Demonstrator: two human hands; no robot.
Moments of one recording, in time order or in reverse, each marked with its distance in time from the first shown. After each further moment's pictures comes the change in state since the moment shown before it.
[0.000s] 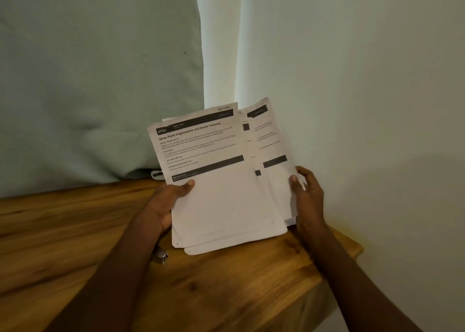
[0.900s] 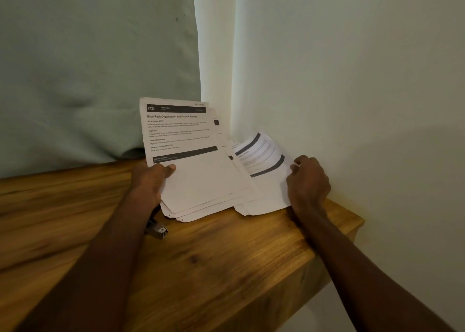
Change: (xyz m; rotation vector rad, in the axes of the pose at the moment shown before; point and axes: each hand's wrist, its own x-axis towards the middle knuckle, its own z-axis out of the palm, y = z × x) left_hand 0.010 0.000 -0.020 0.146 0.361 0.062; right_hand -0.004 0.013 0.005 -1.102 0.218 -0.198
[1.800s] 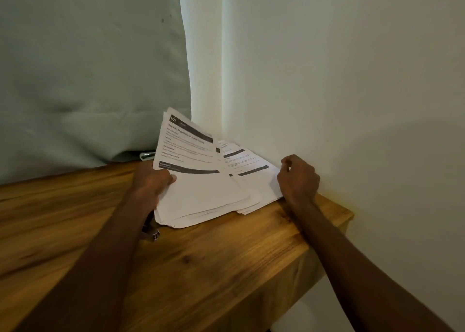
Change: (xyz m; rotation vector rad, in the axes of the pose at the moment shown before) left_hand -0.013 0.005 0.015 0.395 -0.039 0.029; right_hand 0.005 0.008 0.000 0.144 -0.104 0.040
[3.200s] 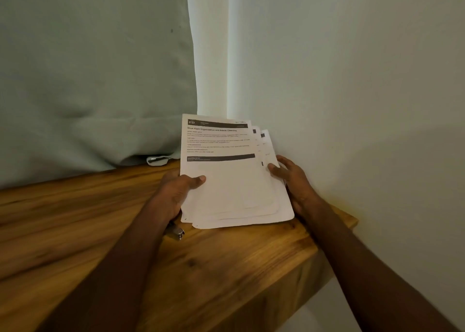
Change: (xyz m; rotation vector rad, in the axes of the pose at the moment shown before) left_hand -0.010 -0.009 0.025 -0.271 -0.282 -0.036; right_hand 0.001 -0.015 -0.013 1.161 -0.651 0.345
